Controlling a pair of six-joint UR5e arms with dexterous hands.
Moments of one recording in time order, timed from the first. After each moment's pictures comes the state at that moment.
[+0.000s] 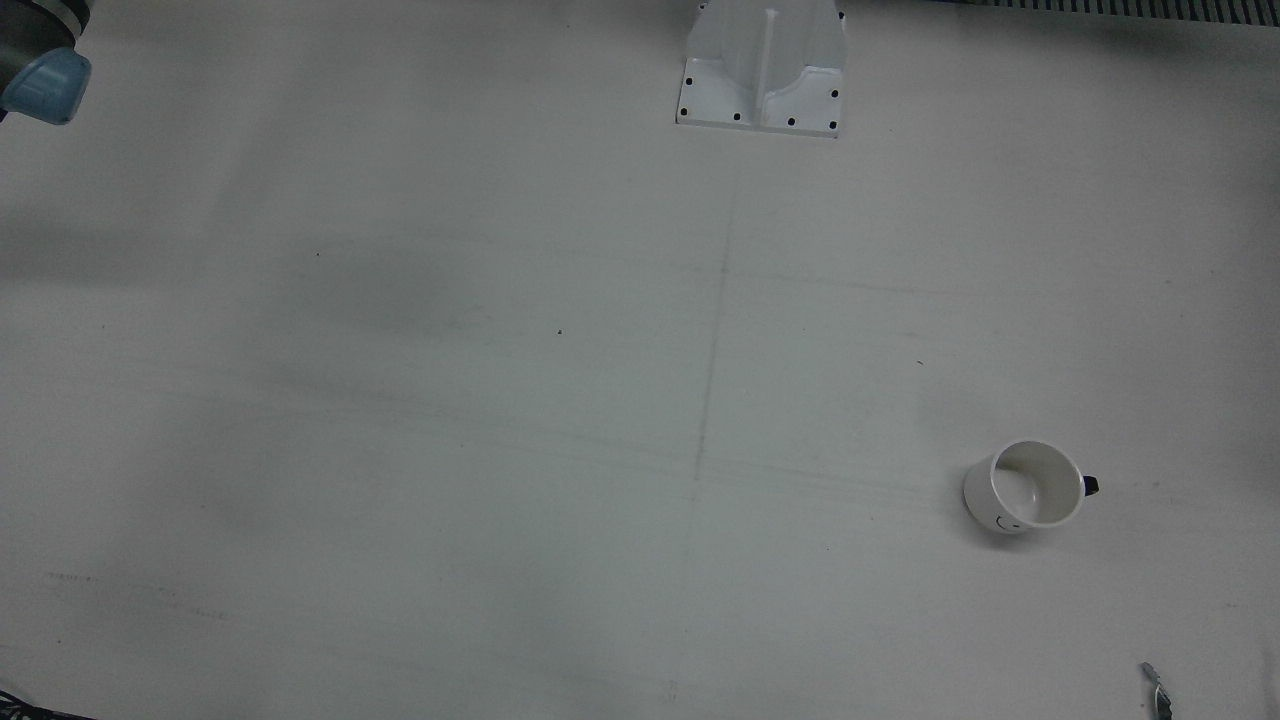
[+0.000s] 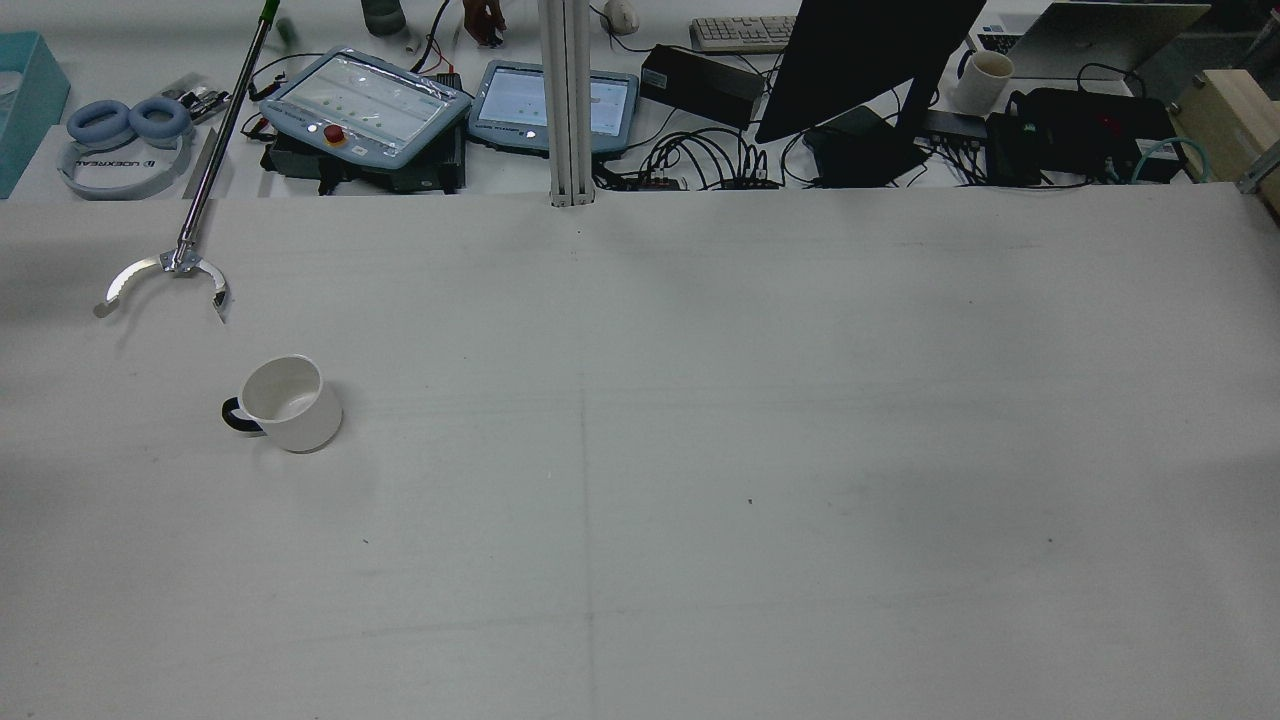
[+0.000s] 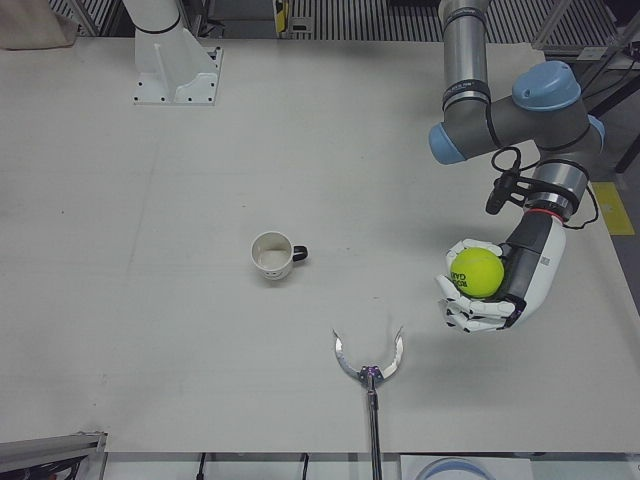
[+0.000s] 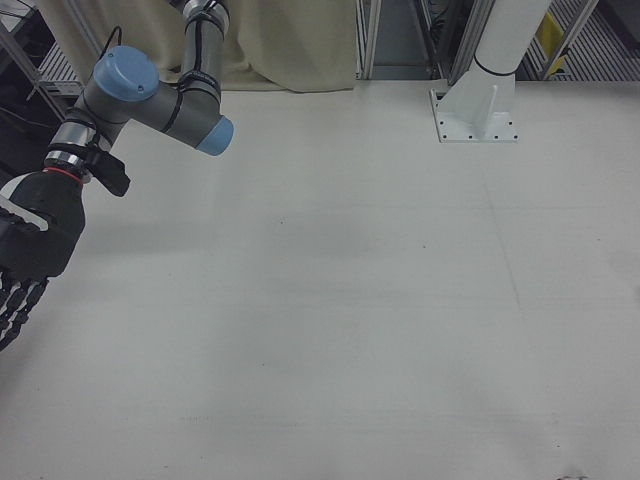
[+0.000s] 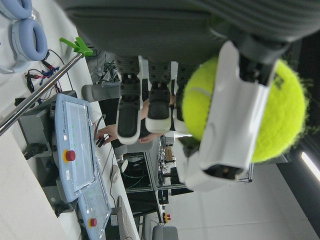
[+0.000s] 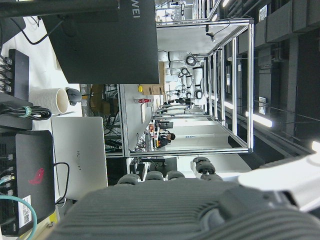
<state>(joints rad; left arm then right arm) -1.45 -1.84 -1.32 -0.29 1.87 0.11 1.49 -1.42 1.48 -3.33 -1.42 0.09</state>
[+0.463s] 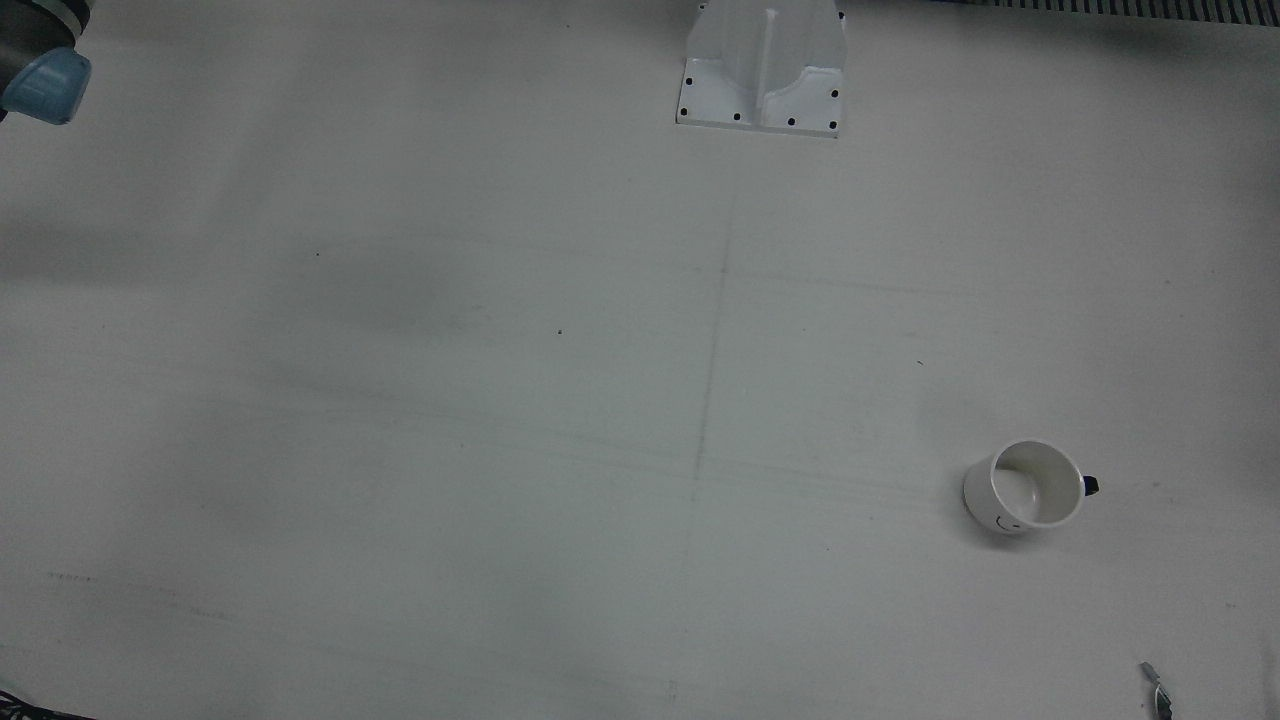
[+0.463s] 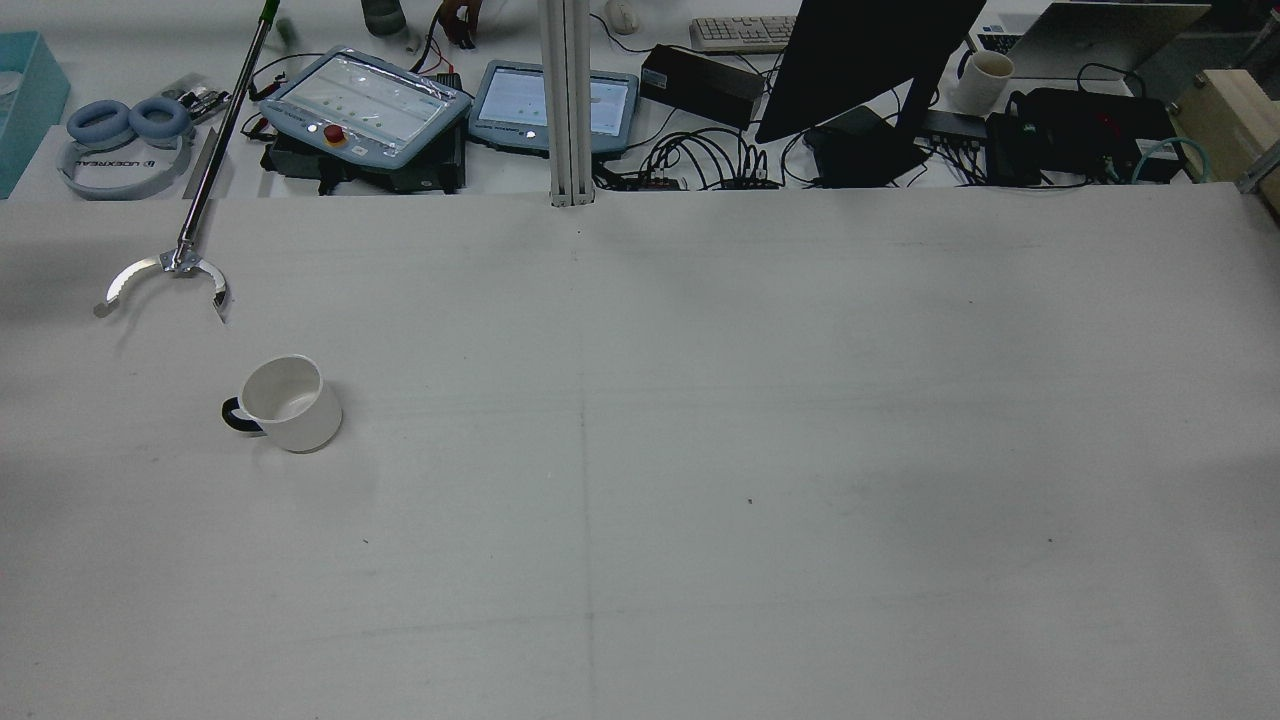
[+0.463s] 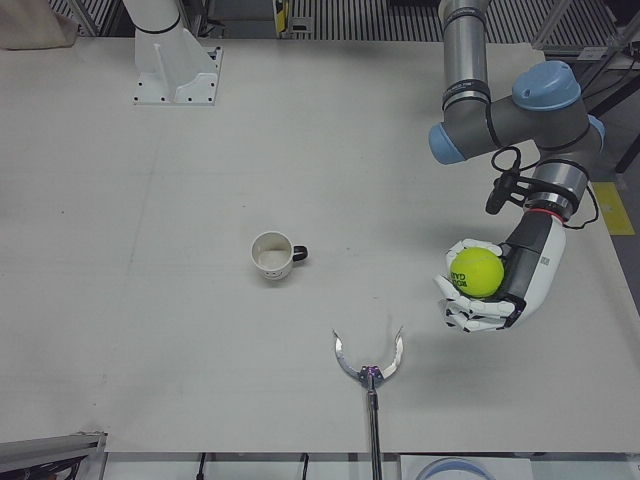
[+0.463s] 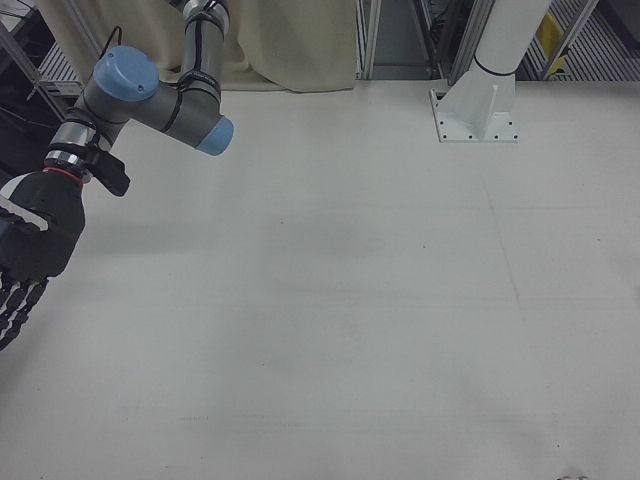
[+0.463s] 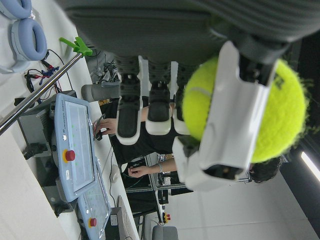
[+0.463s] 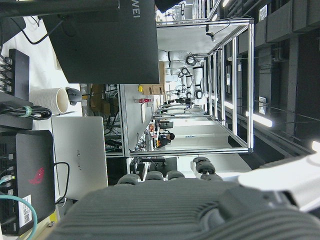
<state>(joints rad) -1.45 -1.84 -1.32 -0.29 1.87 0.11 1.49 -1.42 1.48 -3.33 -1.42 0.09</state>
